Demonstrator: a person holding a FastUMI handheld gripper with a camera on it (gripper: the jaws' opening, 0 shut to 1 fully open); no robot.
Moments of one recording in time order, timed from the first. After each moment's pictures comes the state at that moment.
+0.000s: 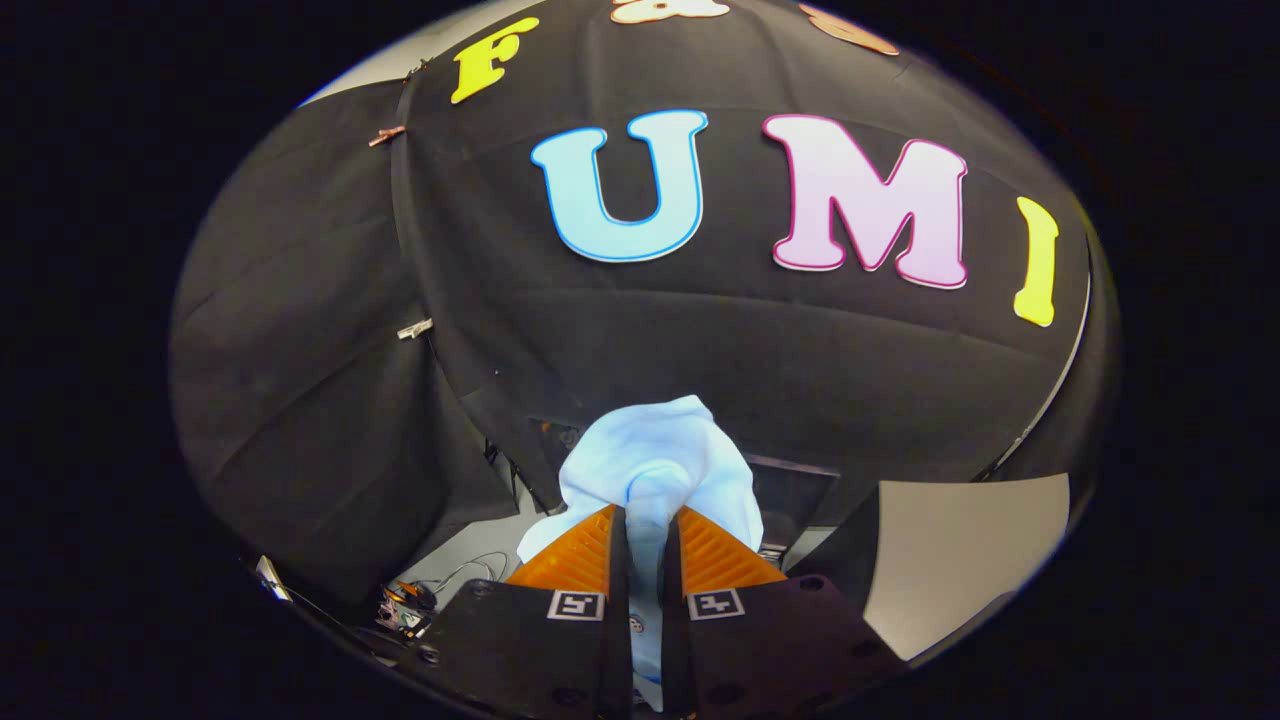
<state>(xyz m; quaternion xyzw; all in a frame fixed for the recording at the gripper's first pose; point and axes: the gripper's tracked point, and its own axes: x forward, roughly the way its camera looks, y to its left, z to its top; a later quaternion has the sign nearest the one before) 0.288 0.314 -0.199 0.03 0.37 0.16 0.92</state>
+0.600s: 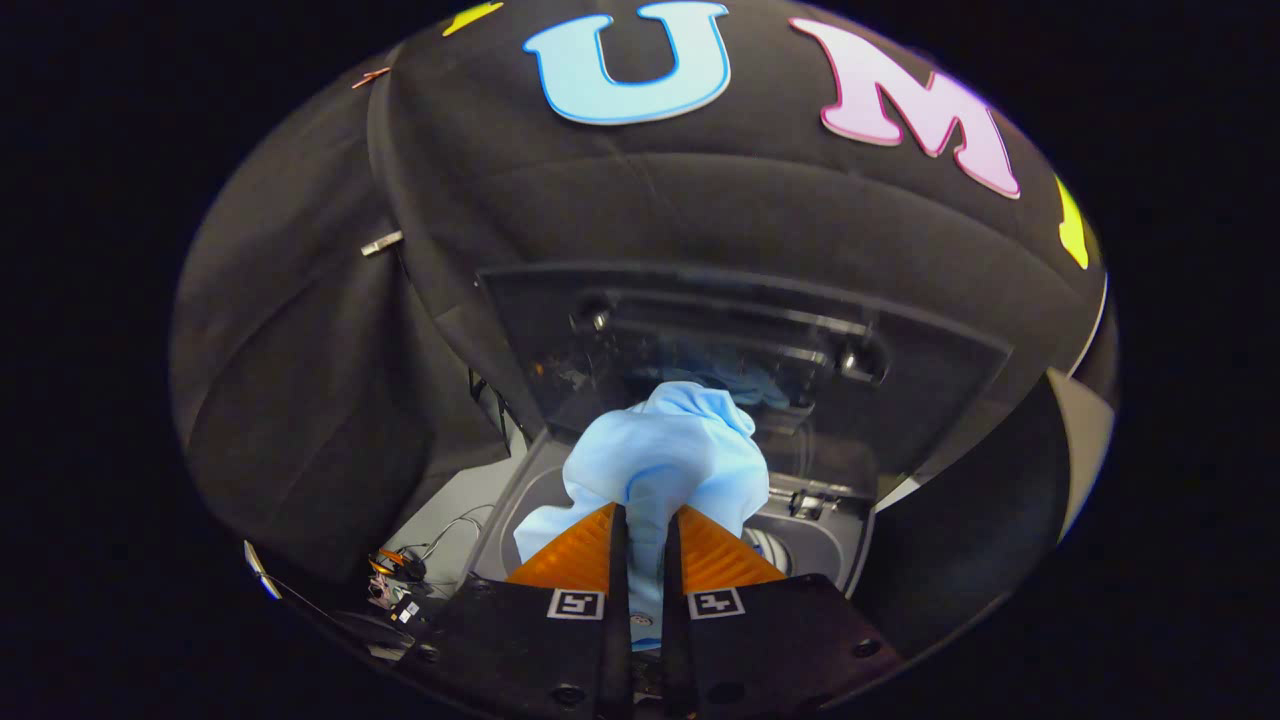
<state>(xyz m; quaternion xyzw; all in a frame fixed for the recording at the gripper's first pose) 0.284 0.345 -0.399 0.01 0.47 0.15 0.87</state>
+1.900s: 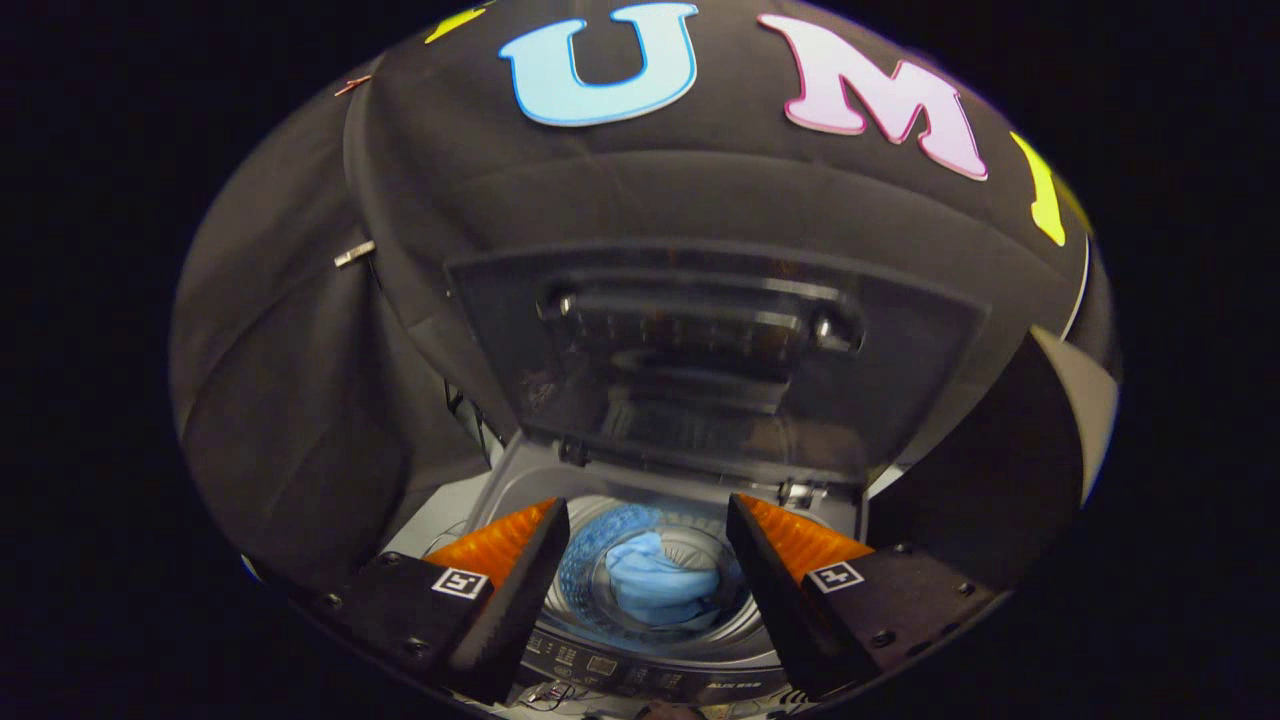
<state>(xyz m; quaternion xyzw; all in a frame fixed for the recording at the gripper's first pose) 0.304 0.336 -0.346 0.02 0.42 0.11 0.90</state>
